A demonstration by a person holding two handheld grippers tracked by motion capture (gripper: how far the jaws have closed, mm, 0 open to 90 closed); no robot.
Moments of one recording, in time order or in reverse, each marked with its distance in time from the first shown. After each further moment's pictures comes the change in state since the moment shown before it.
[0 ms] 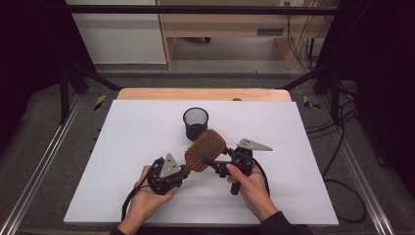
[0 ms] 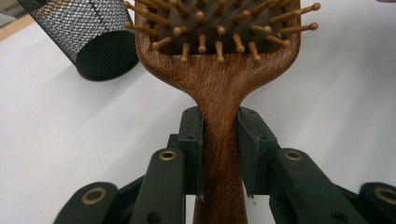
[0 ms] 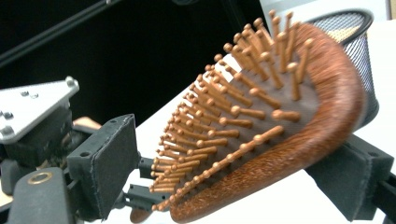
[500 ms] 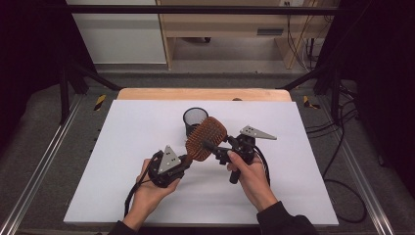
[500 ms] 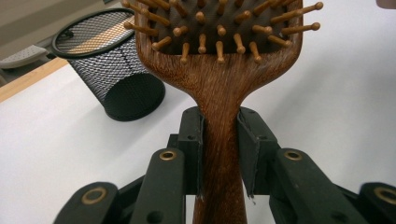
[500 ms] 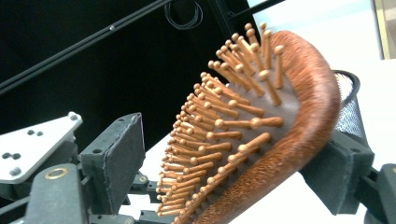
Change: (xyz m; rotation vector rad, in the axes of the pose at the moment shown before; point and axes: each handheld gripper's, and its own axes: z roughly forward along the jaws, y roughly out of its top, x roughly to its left) left arm 0.006 0.015 -0.003 -0.119 0.049 -0.007; right arm 0.011 0.037 0.002 -0.069 -0.004 -0.007
